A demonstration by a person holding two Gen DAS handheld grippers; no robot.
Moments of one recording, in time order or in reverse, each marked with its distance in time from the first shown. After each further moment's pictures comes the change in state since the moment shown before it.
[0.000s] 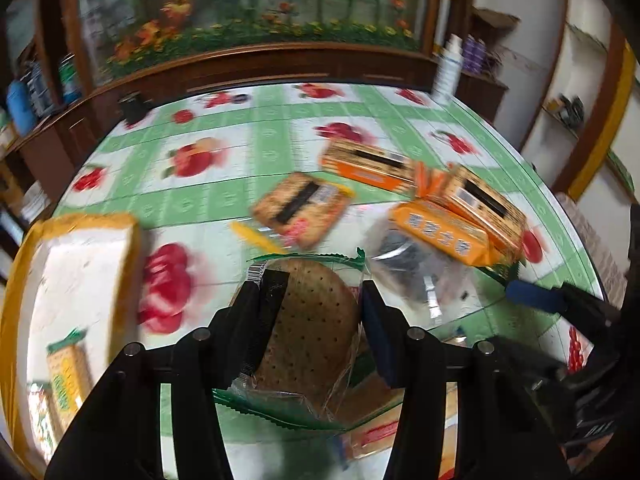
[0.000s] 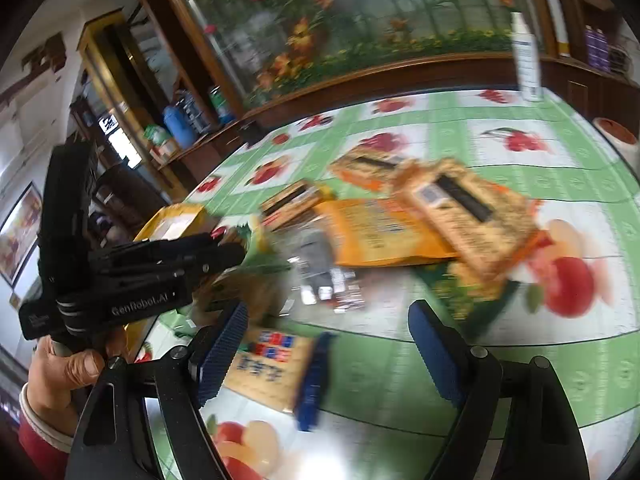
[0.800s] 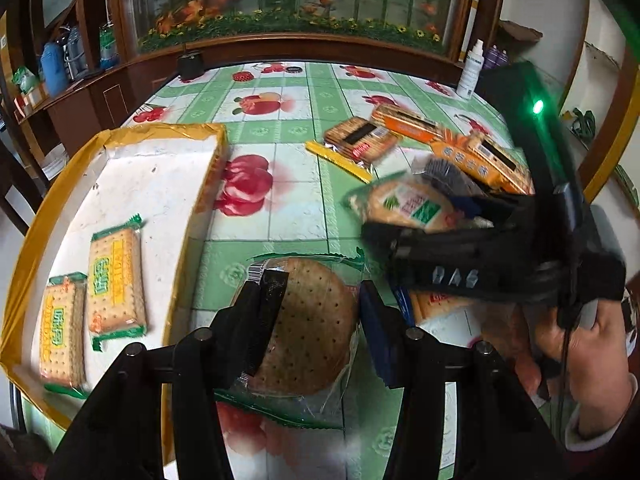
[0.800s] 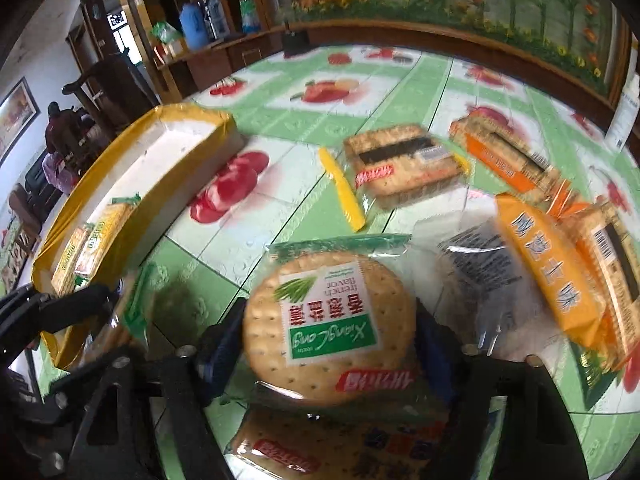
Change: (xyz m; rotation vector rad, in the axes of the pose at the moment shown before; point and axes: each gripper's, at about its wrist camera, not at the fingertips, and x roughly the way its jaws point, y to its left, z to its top) left arm -0.041 0.039 -0.080 -0.074 0.026 0.024; right arm 0.115 0.097 0.009 -0.236 0.232 -0.127
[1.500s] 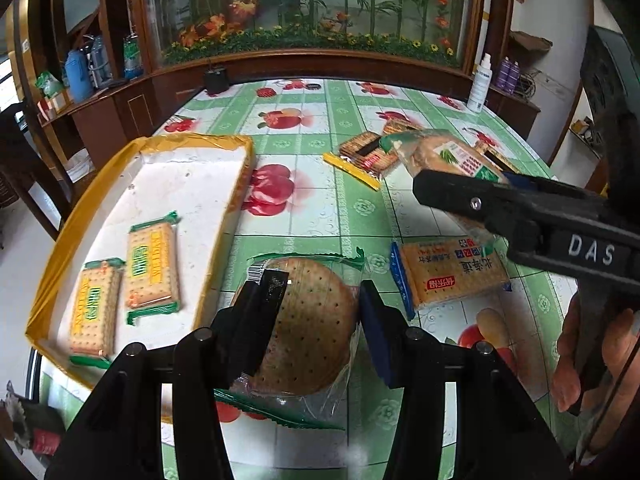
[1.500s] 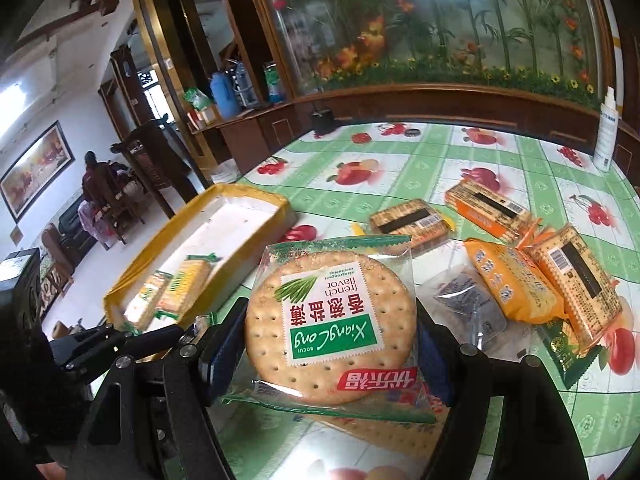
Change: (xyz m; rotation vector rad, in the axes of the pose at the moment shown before) left arm -0.034 0.002 -0.011 -0.027 -0.066 0.082; right arm -0.091 0.006 -0.011 0.032 -0.236 0.135
